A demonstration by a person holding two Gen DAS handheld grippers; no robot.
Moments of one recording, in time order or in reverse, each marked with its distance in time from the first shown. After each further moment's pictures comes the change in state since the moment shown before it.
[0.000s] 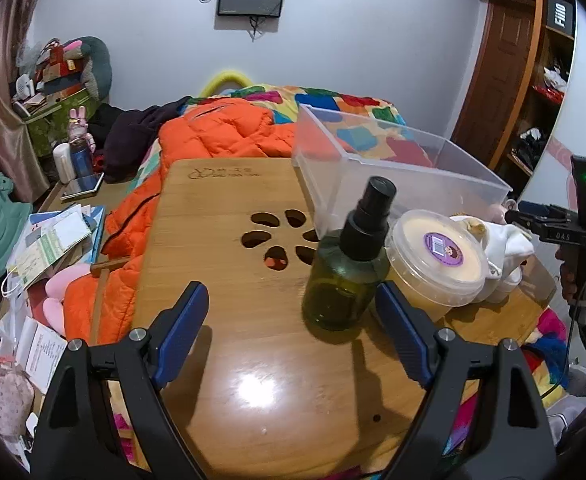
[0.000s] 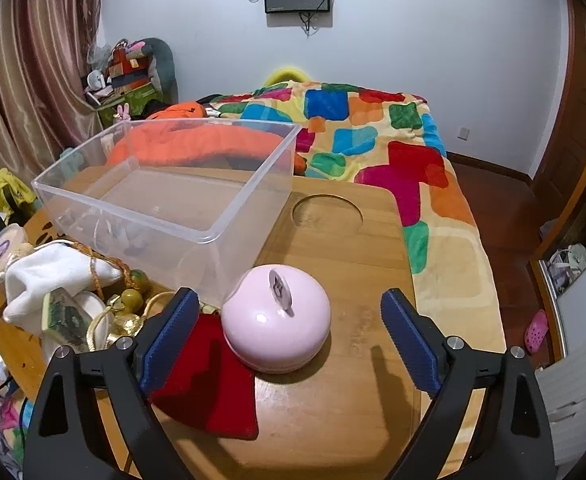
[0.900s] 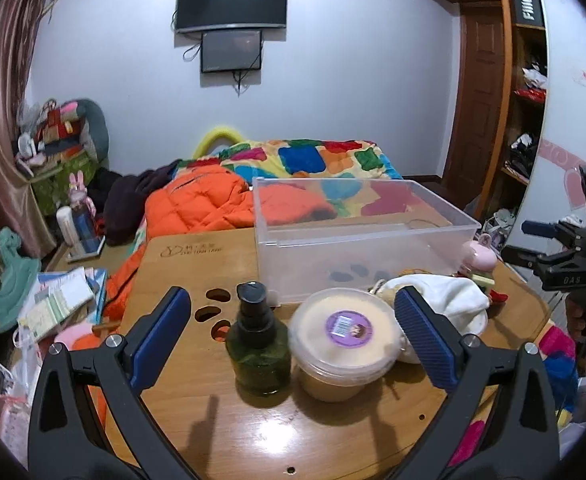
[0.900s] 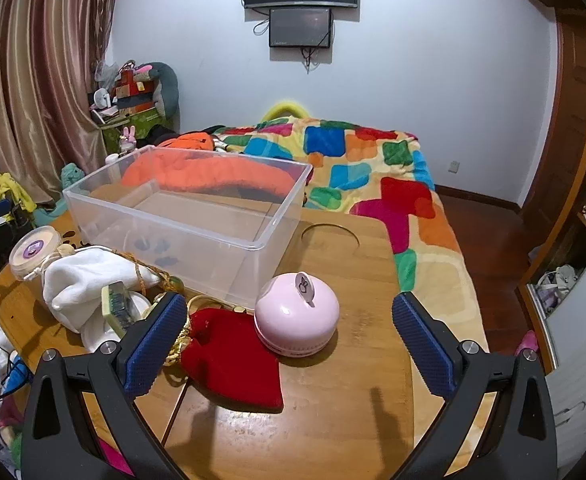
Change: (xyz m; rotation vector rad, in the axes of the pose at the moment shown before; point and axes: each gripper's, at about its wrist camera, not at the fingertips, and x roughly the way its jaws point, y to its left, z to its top) left arm -0.019 -0.060 0.025 0.086 -0.189 0.040; right arm -0.044 0.017 -0.010 -0.024 -0.127 -0.029
